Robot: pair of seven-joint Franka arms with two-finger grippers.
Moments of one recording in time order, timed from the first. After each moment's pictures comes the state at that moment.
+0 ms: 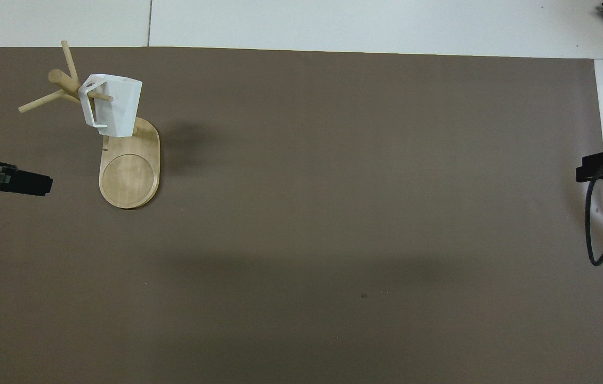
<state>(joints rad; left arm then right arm) -0.16 -0.10 0.06 -1.69 0.02 1.67 0.17 -0.07 -0.04 0.00 -1.58 -0.04 1.57 0.03</state>
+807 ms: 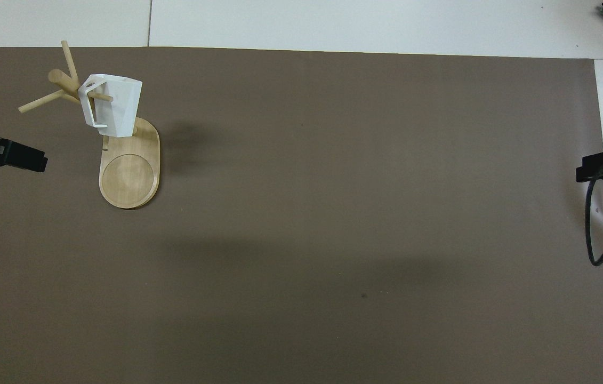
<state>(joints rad) -0.05 0.02 -0.05 -1.51 0.02 1.56 0.17 -0.07 -0.04 0.00 -1.58 -0.04 1.57 0.03</state>
